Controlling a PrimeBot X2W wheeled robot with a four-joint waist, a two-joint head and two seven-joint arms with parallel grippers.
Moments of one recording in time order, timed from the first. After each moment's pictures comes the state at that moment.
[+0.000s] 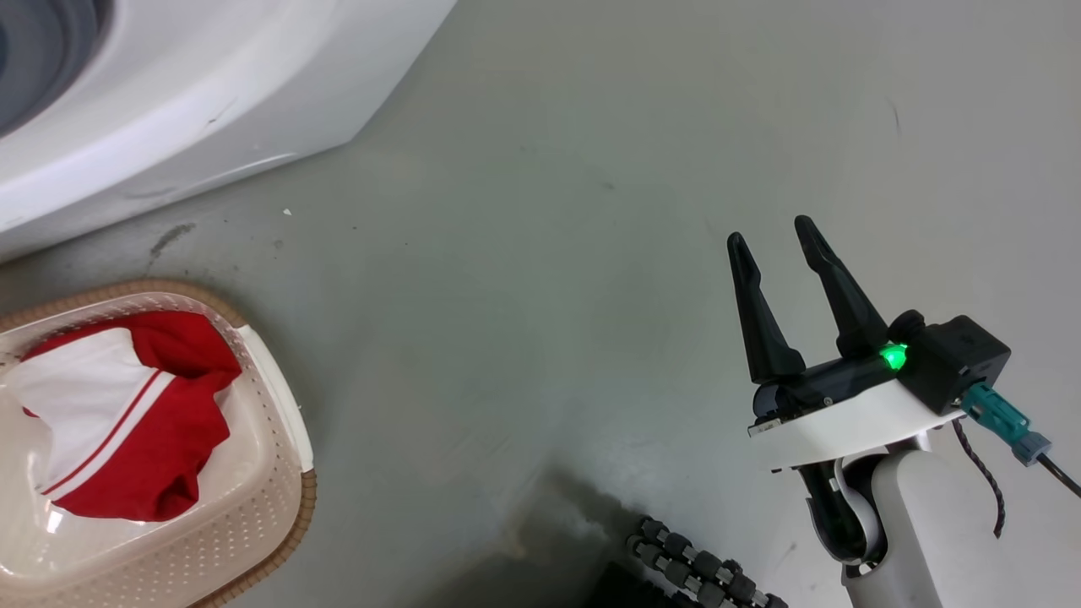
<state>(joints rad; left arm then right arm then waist) -1.09 0.97 -0.23 0.35 -0.11 0.01 0.89 -0.31 -0.05 0.21 0.13 0.28 0.13 -0.26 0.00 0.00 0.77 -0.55</state>
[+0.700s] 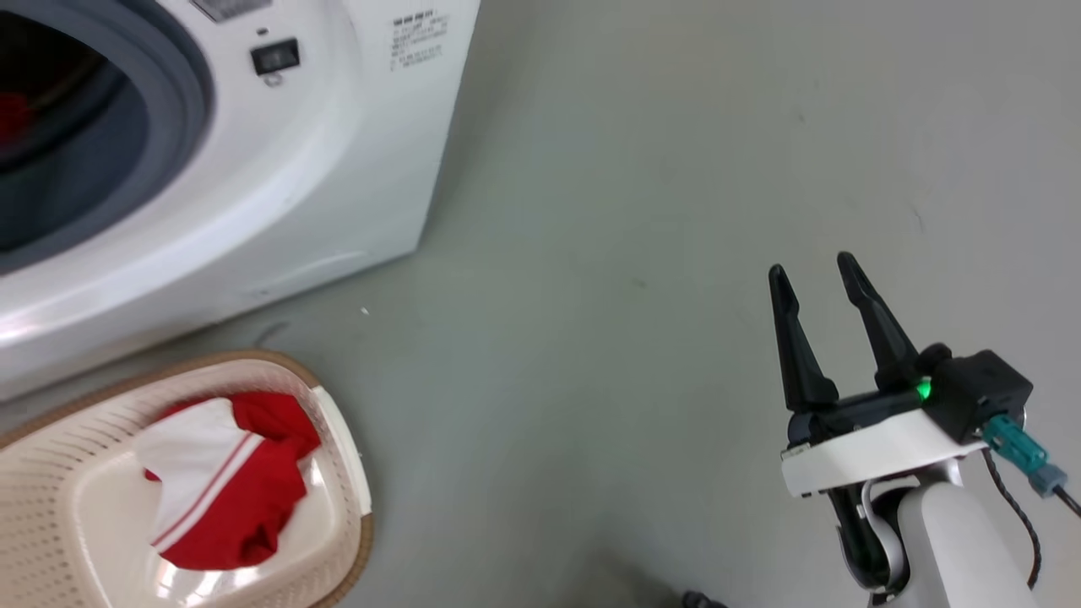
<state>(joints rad) -0.93 0.72 -0.14 0.63 -0.26 0.15 0.14 -0.25 -0.05 0.13 0.14 0.21 0.13 -0.26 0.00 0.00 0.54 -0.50</state>
